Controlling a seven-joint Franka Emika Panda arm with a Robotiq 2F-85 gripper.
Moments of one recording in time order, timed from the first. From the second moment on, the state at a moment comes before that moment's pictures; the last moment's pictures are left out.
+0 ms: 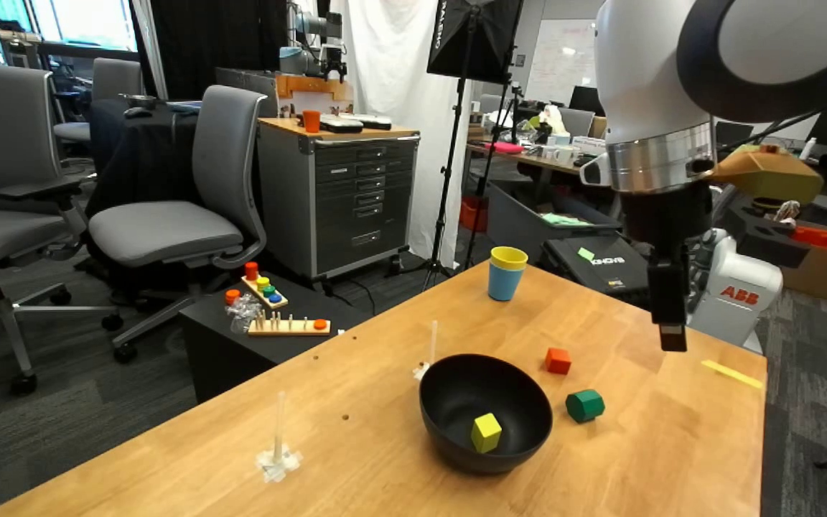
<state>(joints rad) 0.01 0.23 0.00 -2.13 -0.20 1.98 -0.12</state>
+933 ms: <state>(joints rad) 0.02 0.26 0.00 -2.09 -0.30 2.03 -0.07</state>
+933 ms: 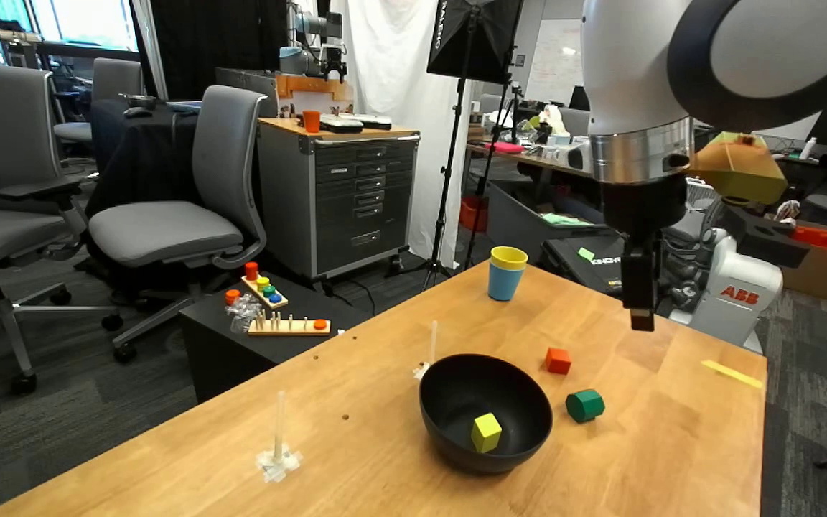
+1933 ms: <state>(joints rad) 0.04 0.41 0.01 -2.02 -0.45 2.17 -0.23</state>
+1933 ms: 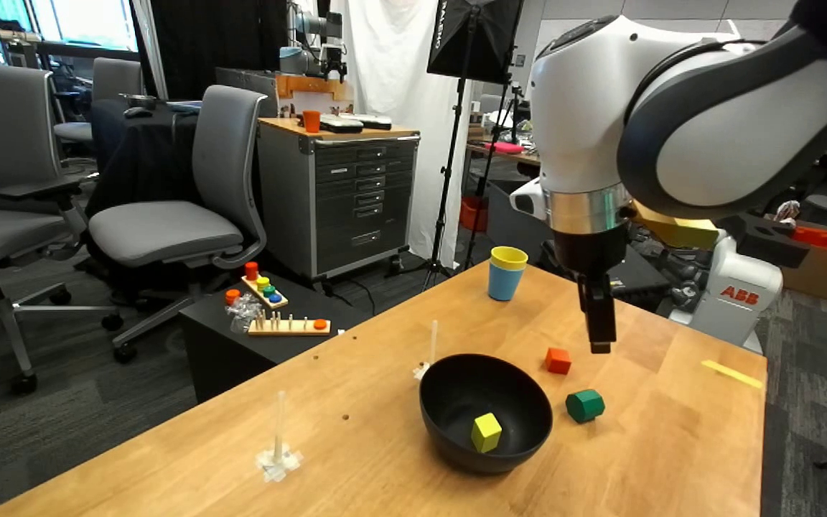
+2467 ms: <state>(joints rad) 0.03 0.45 0.00 -2.05 -0.47 2.18 -0.32</state>
